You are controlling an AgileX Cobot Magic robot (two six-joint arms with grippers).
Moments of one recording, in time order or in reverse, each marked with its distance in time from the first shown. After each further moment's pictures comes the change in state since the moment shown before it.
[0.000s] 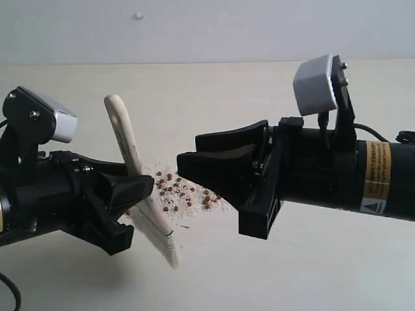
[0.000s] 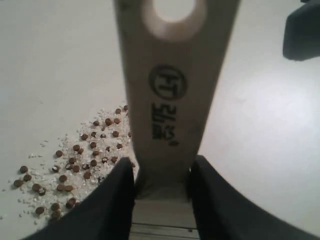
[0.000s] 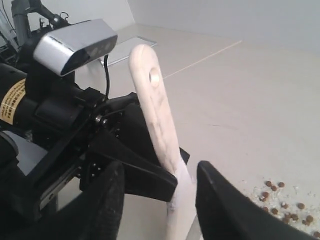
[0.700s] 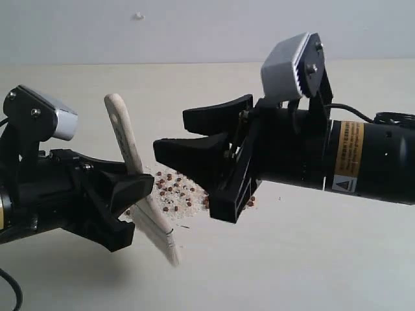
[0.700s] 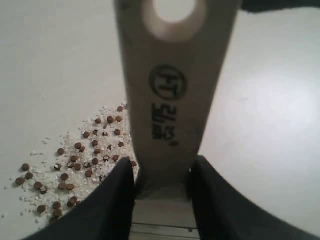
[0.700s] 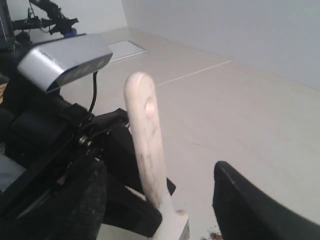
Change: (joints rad) left arm 0.000 0.000 -0.012 0.000 0.015 -0.007; right arm 0.061 0.039 -0.084 0.077 0.072 -0.150
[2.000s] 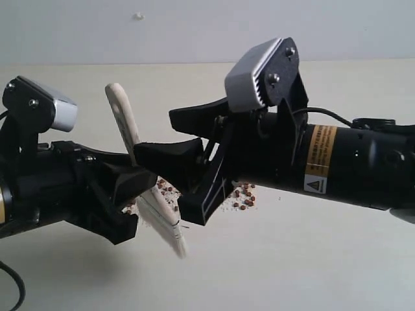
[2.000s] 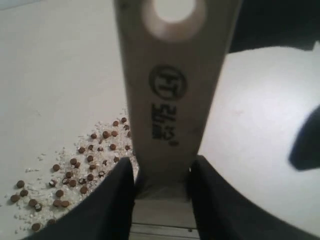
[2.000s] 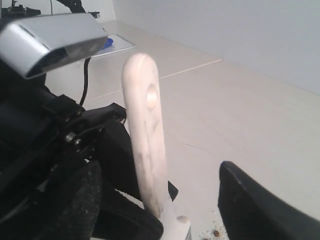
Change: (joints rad) left arm 0.000 0.000 -0.012 0.006 -0.026 -0.007; right arm 0.101 0.044 -0.034 0.175 0.085 -0.143
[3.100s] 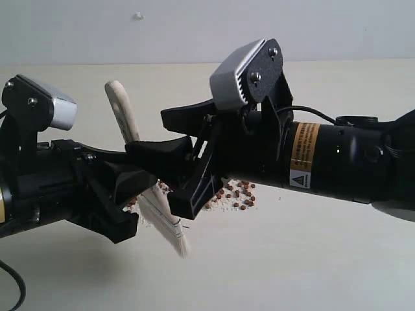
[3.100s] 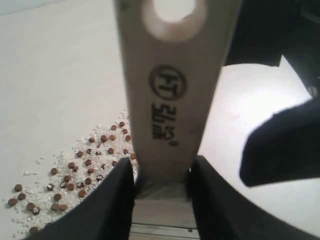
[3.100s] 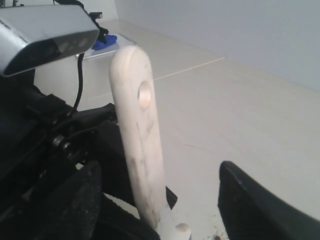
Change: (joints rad) left arm 0.000 0.000 0.000 0.000 -0.012 -0.003; right arm 0.000 0.048 -0.033 0.001 -0.019 -0.001
